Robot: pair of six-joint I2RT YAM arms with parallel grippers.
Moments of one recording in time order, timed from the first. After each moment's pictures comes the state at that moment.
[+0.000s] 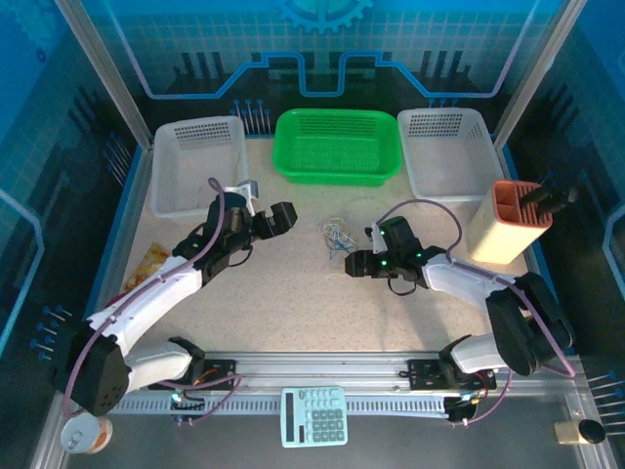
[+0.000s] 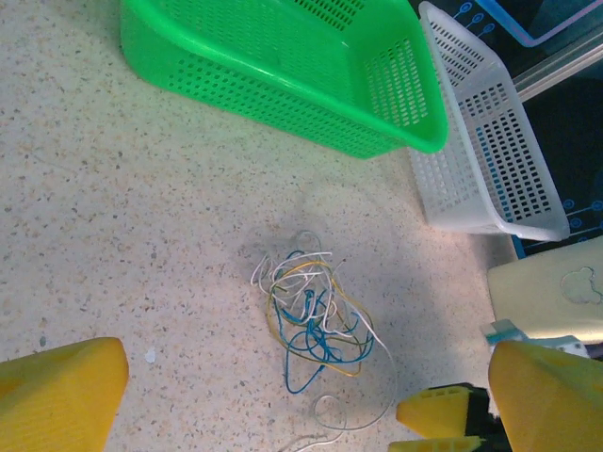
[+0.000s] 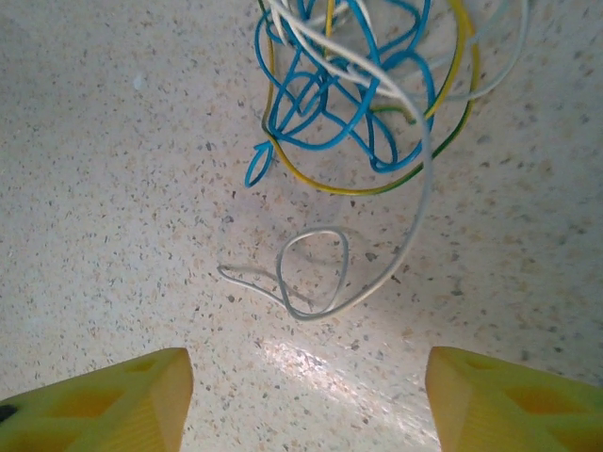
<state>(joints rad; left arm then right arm) -0.44 1.16 0.79 -0.13 0.09 -0.74 0.49 1.41 0.65 -0.18 -0.32 0.48</state>
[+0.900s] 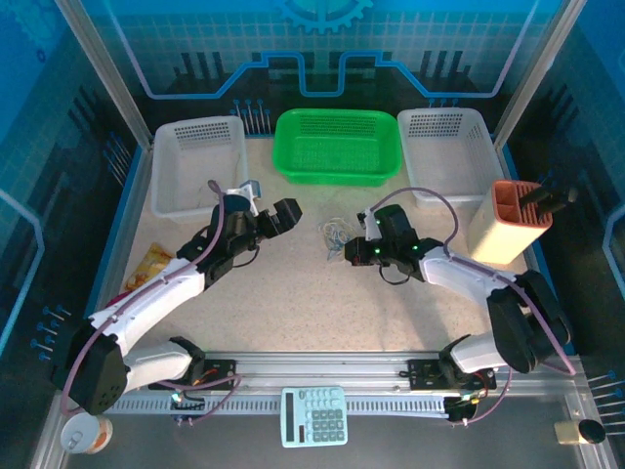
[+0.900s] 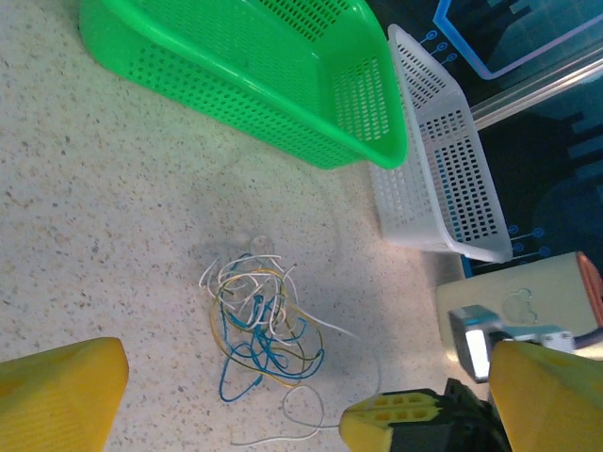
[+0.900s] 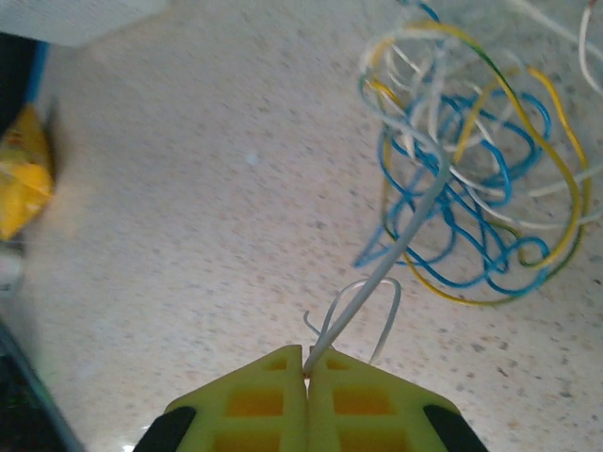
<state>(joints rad) -0.48 1.17 0.77 -0.04 0.09 -0.88 0.51 1.39 0.75 -0.12 -0.38 0.53</state>
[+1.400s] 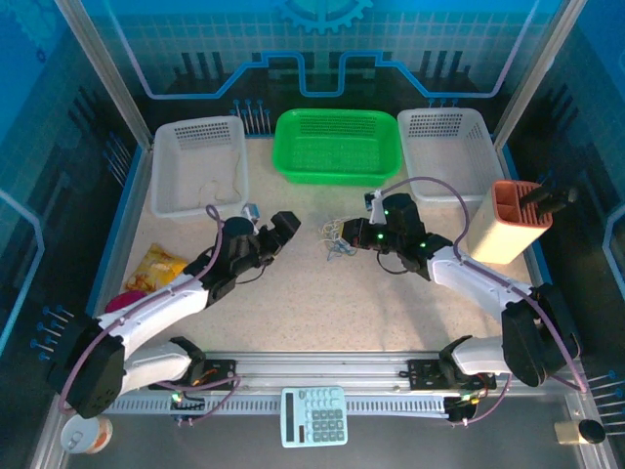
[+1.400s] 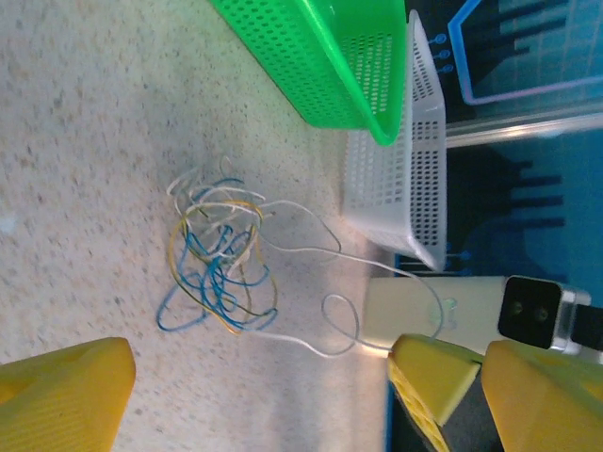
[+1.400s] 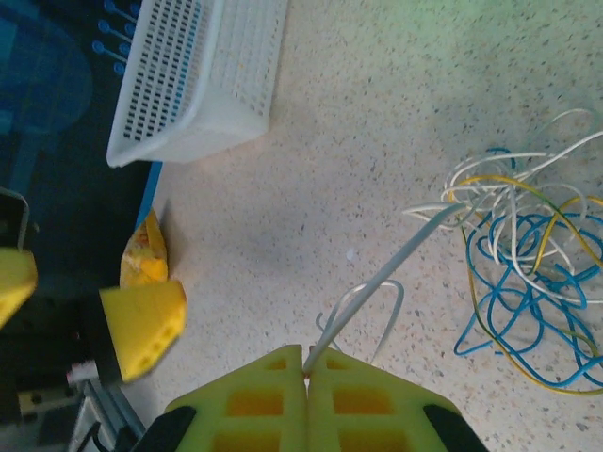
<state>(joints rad) -0.55 1.14 0.57 0.17 0.09 -1.28 0.50 1.32 0.78 -0.01 -0.37 0.73</state>
